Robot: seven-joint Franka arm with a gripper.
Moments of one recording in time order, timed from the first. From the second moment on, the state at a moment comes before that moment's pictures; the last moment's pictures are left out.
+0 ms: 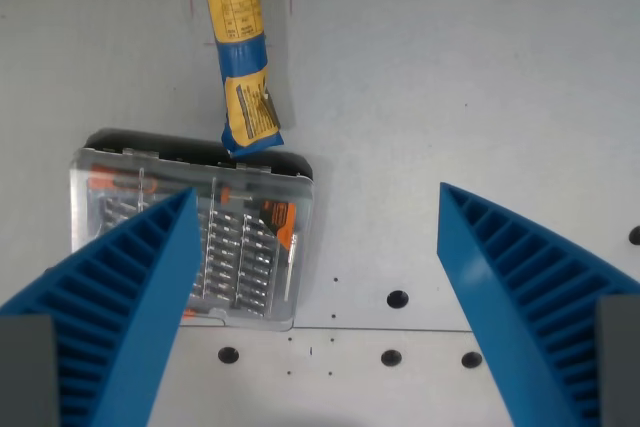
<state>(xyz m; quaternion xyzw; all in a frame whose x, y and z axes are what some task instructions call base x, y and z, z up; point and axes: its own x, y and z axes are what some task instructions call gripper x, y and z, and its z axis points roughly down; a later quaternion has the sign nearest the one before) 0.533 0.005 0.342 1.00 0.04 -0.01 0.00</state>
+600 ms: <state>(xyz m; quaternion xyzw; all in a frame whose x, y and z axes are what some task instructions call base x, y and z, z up) 0.542 0.015 0.303 1.00 0.04 -0.01 0.00</state>
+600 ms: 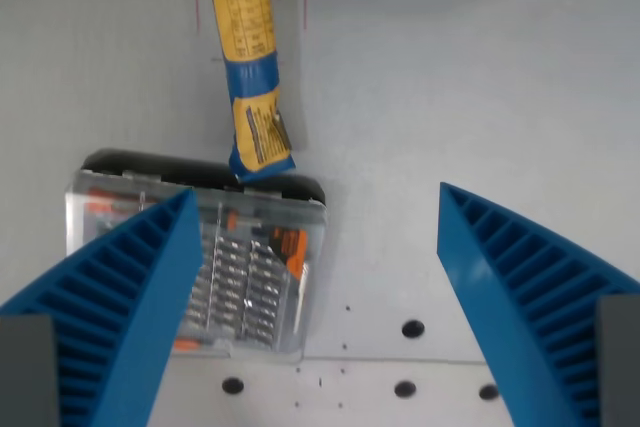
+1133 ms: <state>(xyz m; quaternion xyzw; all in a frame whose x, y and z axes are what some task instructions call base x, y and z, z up) 0.546 0.027 0.262 1.00 0.04 -0.01 0.00</state>
